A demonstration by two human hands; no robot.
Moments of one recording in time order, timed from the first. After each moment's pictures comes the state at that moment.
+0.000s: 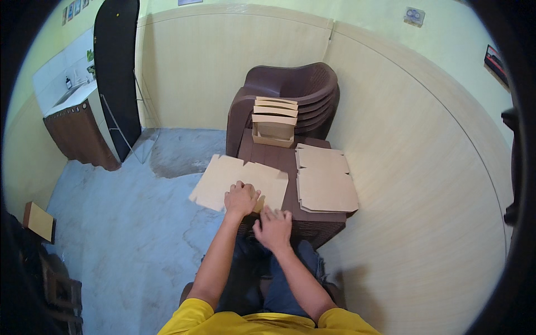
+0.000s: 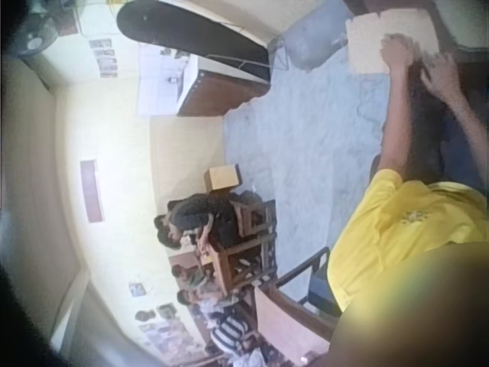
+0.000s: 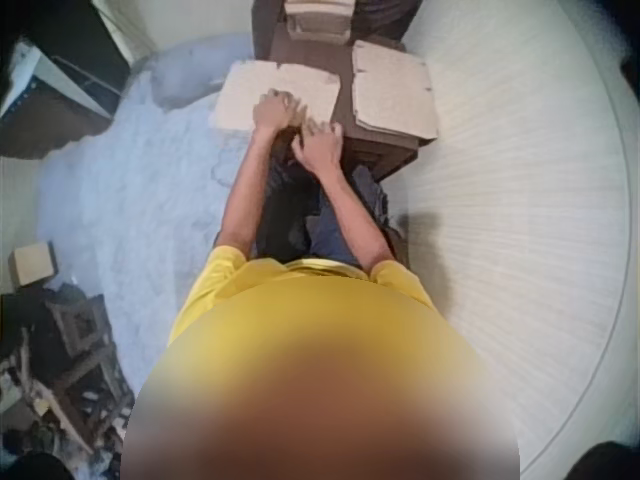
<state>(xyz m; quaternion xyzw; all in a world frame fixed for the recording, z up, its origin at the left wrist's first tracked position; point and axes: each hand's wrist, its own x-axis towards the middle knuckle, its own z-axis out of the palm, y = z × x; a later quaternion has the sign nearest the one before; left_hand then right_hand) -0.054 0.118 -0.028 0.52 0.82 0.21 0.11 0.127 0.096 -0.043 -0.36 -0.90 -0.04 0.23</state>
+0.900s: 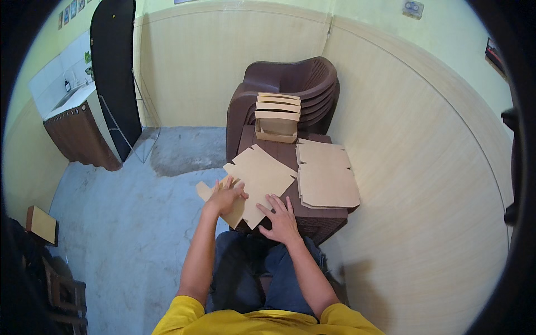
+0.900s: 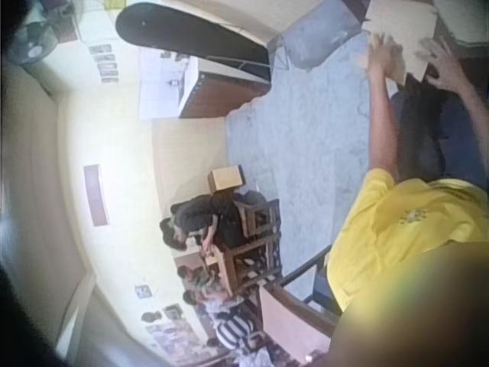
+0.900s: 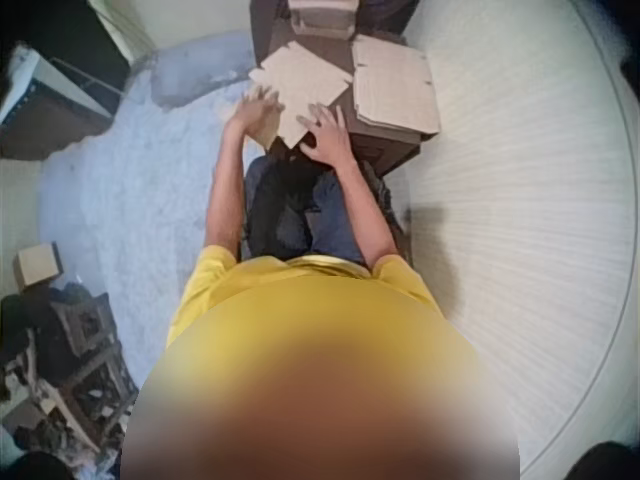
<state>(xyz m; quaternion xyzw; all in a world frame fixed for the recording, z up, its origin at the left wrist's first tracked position) -0.134 0.084 -0.032 0.70 0.69 0.05 0.16 0.146 0.118 -0.038 -0.29 -0.93 0.07 0.22</state>
